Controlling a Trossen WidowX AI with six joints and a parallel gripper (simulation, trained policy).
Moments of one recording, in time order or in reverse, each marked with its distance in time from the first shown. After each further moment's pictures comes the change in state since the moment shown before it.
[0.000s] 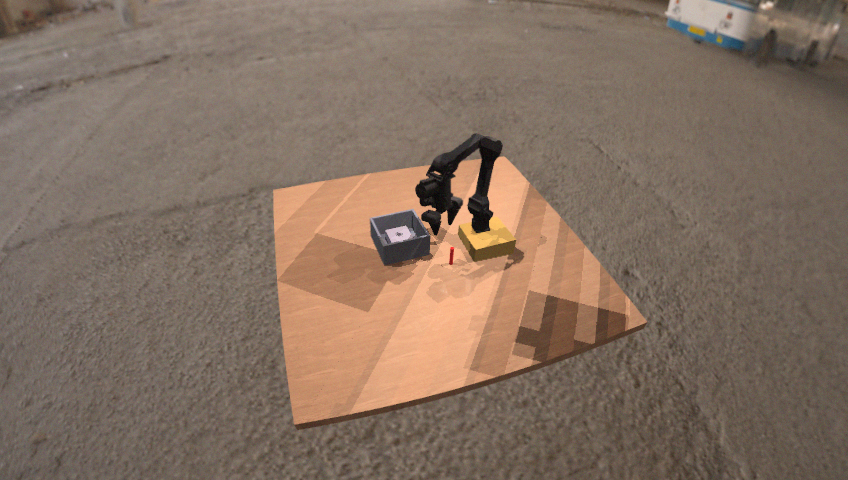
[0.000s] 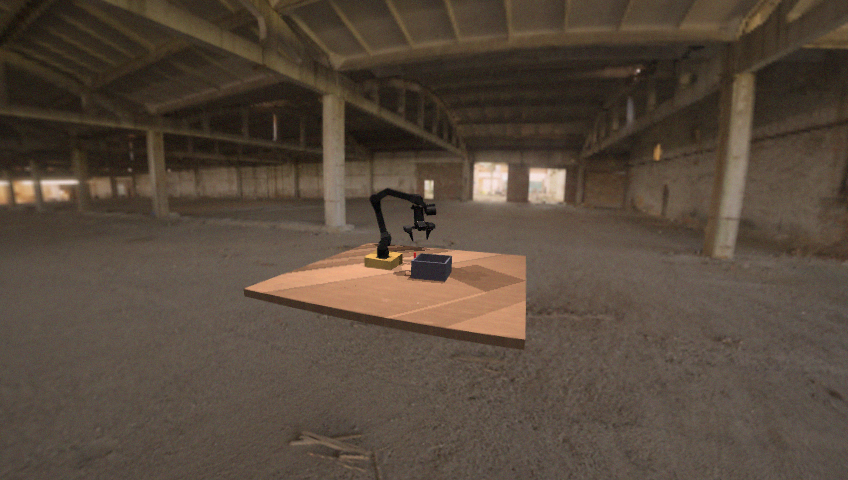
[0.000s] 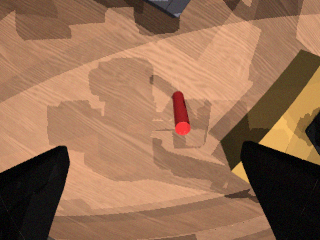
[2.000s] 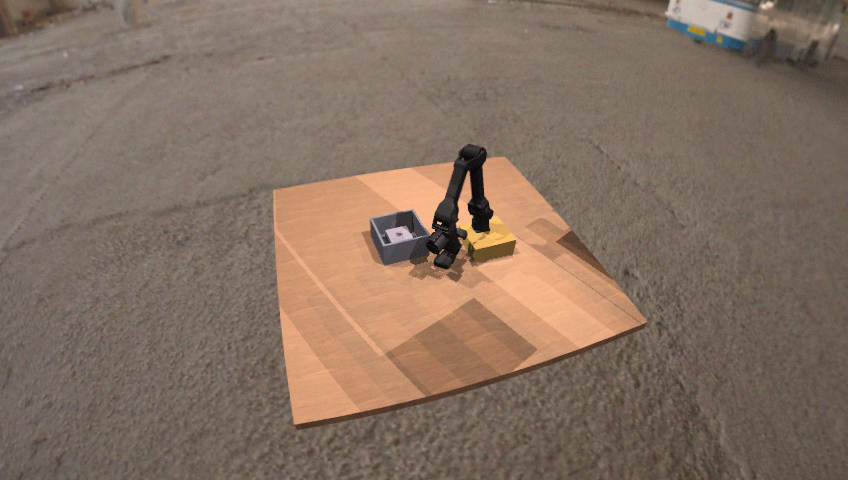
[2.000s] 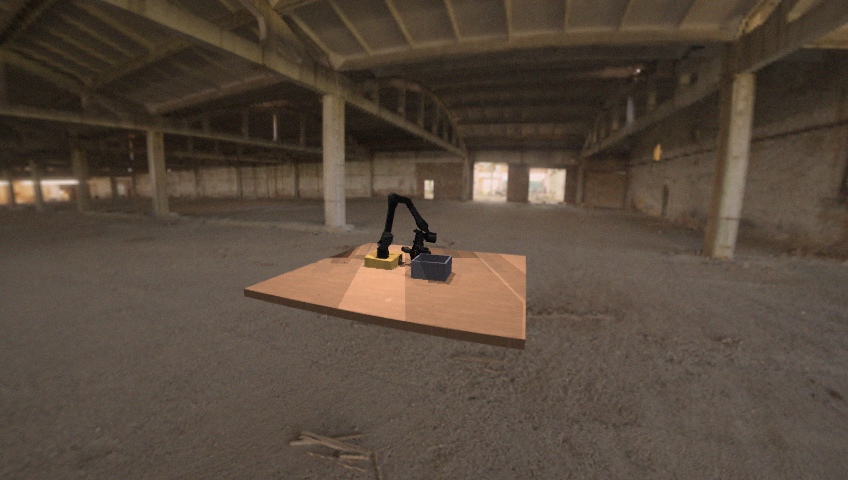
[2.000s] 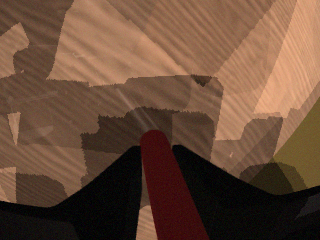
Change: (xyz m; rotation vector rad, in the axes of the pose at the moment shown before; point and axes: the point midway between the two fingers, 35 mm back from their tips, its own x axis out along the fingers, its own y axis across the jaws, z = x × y) arm 0.160 -0.035 -0.020 -0.149 -0.070 -0.316
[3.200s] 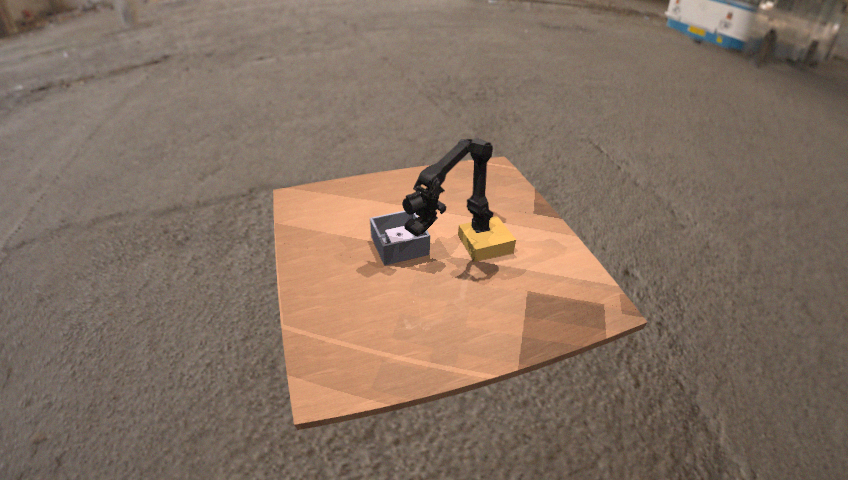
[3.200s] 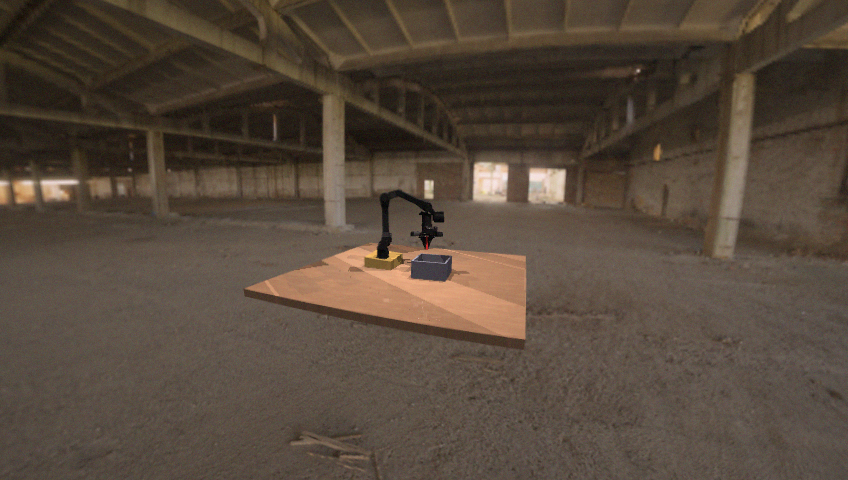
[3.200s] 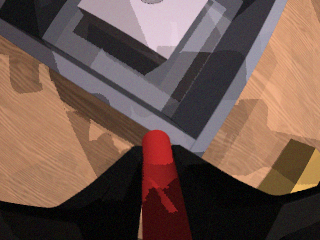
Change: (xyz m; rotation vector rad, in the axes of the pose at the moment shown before) arm -0.133 0.000 0.104 0.161 -0.246 0.145
